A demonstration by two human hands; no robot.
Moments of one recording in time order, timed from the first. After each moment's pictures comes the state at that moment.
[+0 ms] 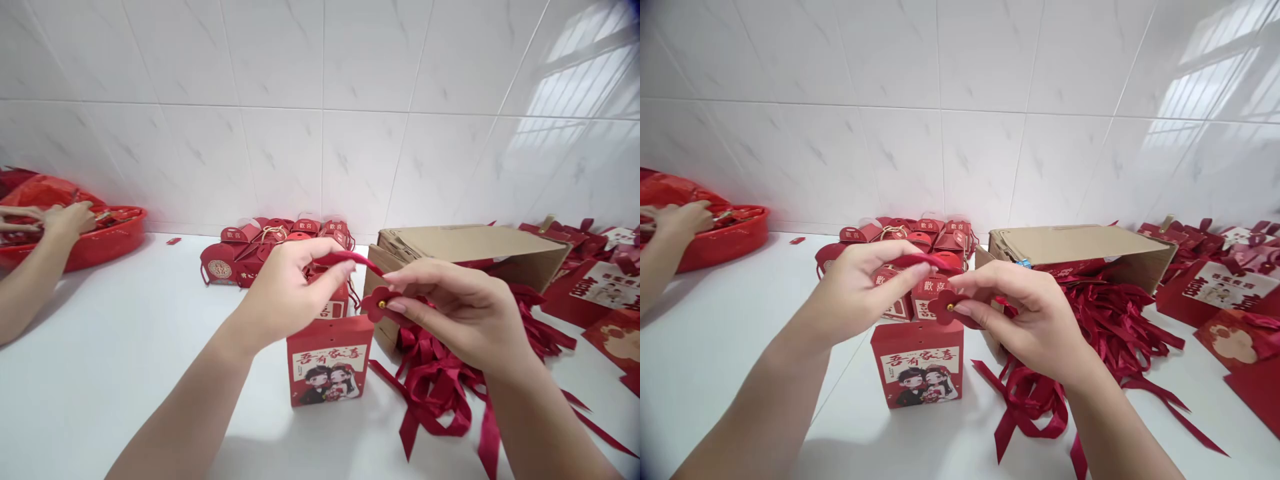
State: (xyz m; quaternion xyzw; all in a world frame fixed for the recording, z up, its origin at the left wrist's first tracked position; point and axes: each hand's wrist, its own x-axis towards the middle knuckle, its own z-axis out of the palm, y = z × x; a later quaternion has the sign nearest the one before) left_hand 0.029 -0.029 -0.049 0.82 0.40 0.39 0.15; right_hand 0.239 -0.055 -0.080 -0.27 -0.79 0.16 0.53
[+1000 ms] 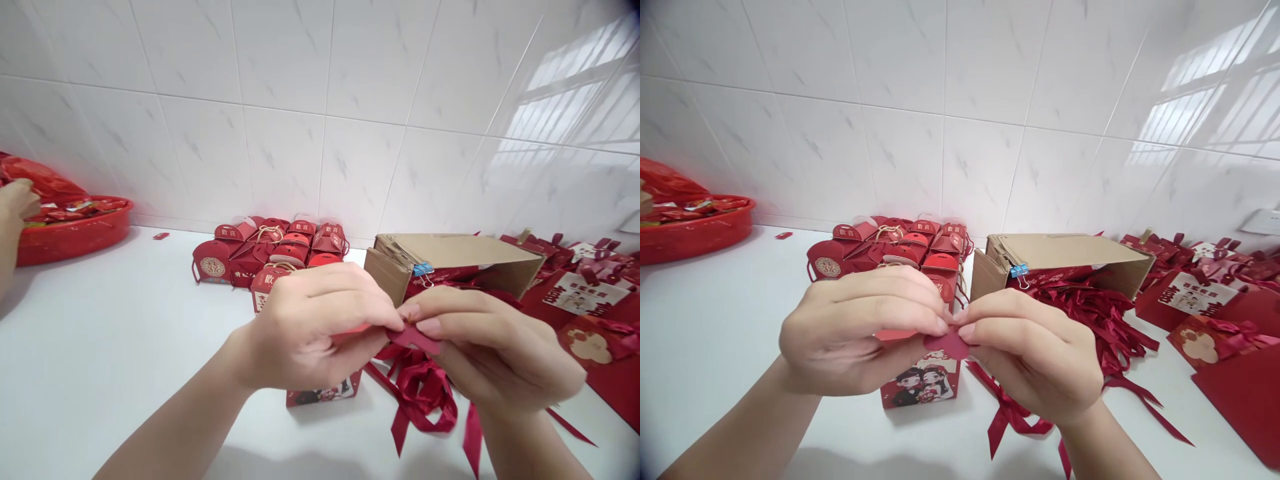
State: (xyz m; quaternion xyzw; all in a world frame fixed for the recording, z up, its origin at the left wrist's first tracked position) left_hand 0.030 -0.053 -0.052 0.86 0.05 0.50 0.09; right_hand 0.231 -0.080 -0.083 -0.16 -0.80 -0.06 0.57
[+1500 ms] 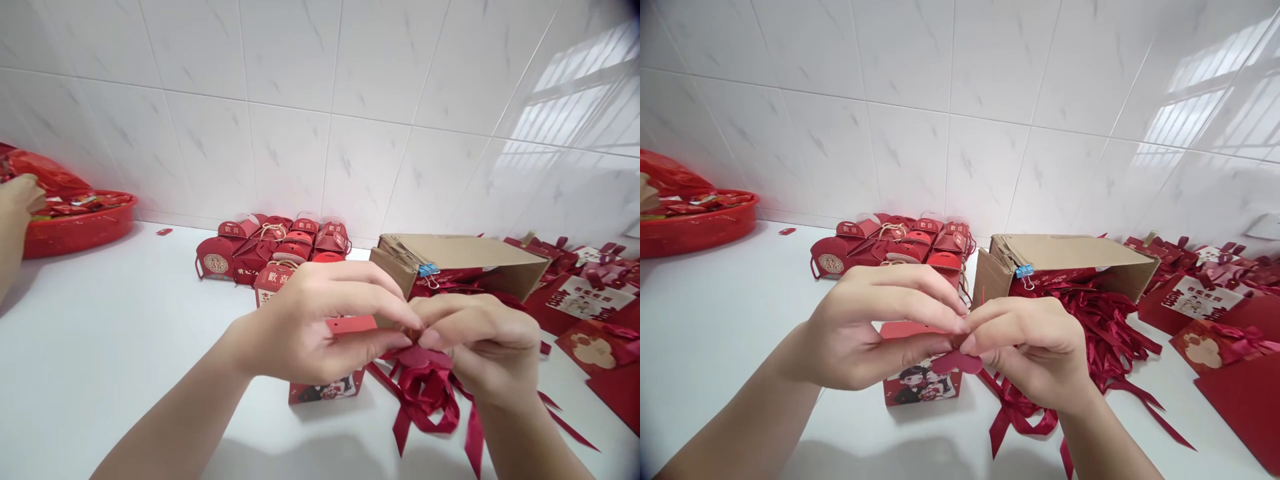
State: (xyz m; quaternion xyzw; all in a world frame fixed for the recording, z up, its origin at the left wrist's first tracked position) left_hand 0.025 -0.049 -0.046 0.89 0.05 0.42 0.18; right_hand 0.230 -0.068 -0.085 -0.10 -0.81 0.18 0.55
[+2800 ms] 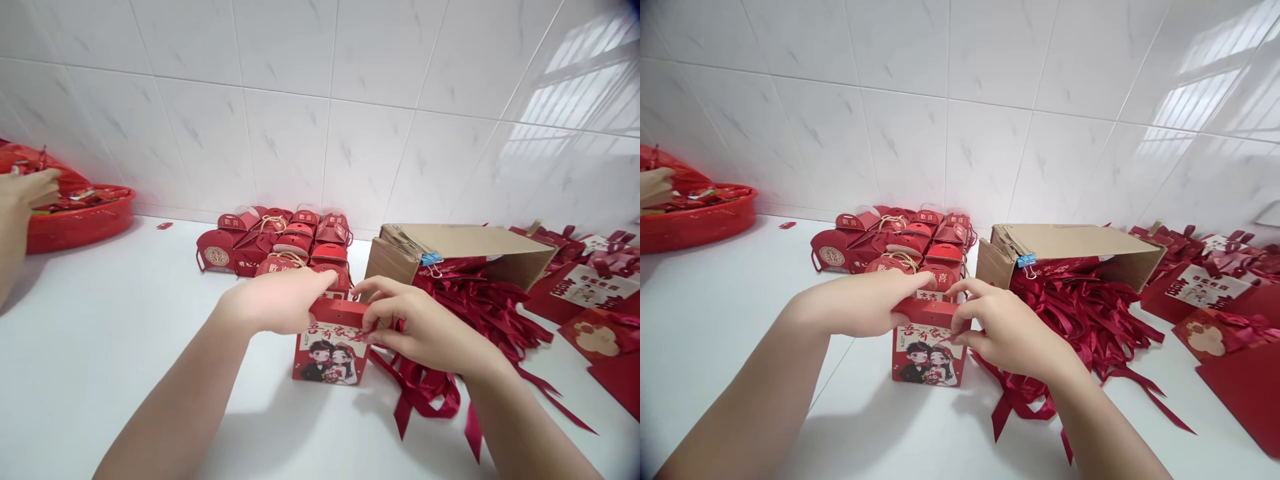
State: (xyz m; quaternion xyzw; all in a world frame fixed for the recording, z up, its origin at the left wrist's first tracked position) left_hand 0.004 -0.018 -0.056 0.86 0.50 -0.08 0.12; right_hand 0.220 -0.054 -0.090 -0.41 -0.87 0.17 0.18
